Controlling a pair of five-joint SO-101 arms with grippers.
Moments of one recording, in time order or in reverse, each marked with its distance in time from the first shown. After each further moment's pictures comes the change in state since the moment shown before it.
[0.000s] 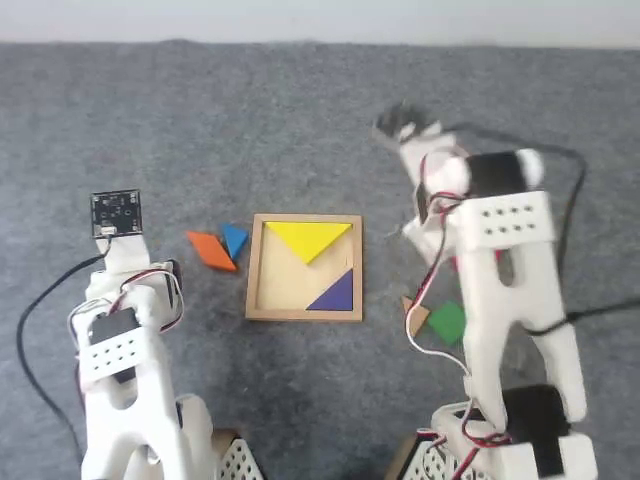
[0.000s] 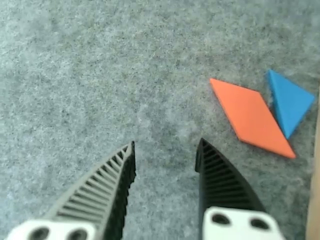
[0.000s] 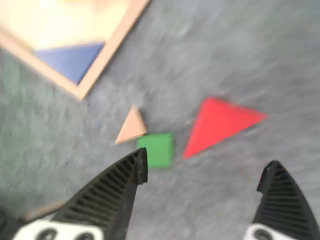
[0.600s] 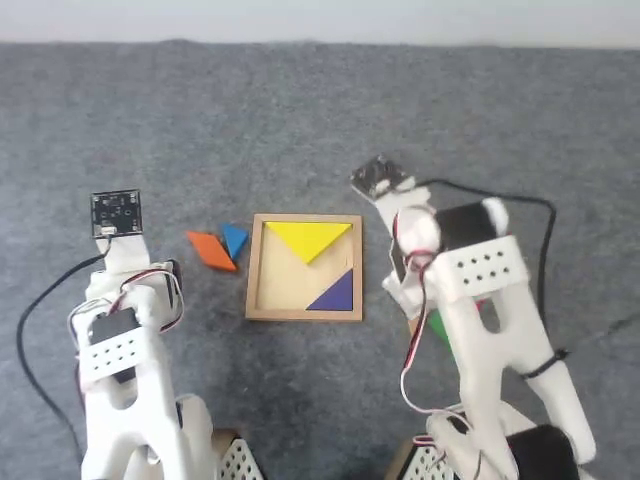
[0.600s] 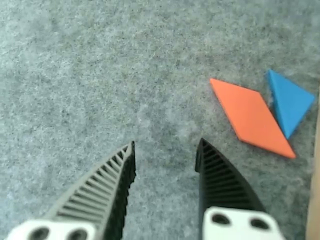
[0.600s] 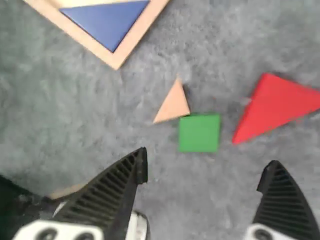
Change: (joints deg) left arm 0.0 0.0 0.0 0.0 0.0; right arm -7.7 -12.0 29.2 -7.7 -7.1
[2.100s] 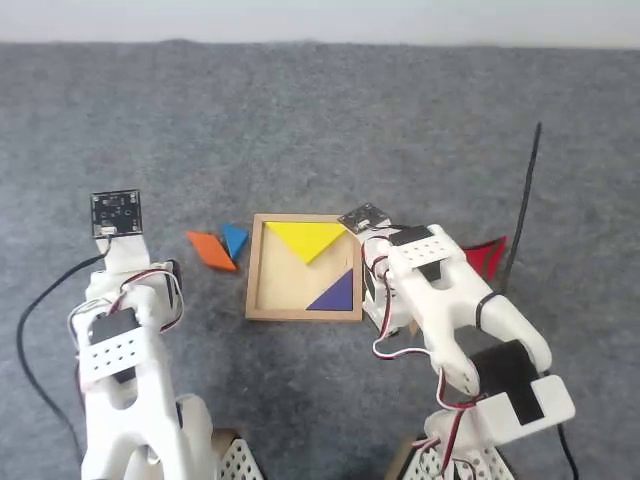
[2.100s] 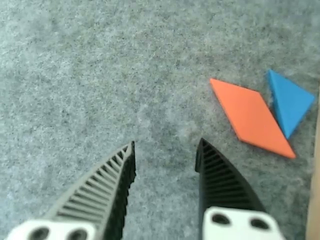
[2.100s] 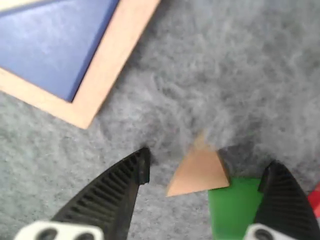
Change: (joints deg) left arm 0.0 0.0 0.0 0.0 0.0; right arm -2.5 25.9 13.6 -27.7 -8.0
